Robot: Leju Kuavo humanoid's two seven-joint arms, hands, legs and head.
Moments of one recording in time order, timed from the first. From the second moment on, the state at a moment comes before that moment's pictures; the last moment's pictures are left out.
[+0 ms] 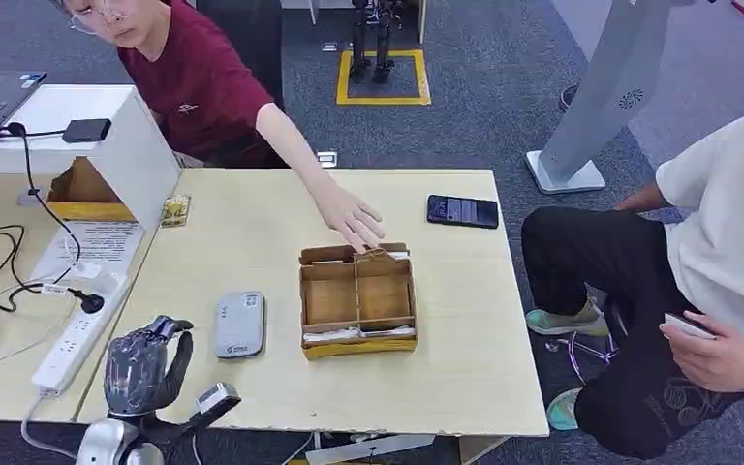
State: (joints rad) left arm 0.00 -0.09 0.16 -1.30 -1.26 0.68 -0.64; right arm -0.05 0.07 -0.78 -0.21 1.11 -0.13 -0.10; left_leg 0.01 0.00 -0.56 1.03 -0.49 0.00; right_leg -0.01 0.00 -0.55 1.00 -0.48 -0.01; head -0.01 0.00
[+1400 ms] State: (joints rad) left arm -0.08 -0.10 -0.04 -1.20 -0.86 0.53 -0.51; right arm -0.05 0.08 -0.85 -0.21 1.18 -0.12 -0.12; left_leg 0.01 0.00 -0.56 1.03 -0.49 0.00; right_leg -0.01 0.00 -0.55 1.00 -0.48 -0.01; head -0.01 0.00
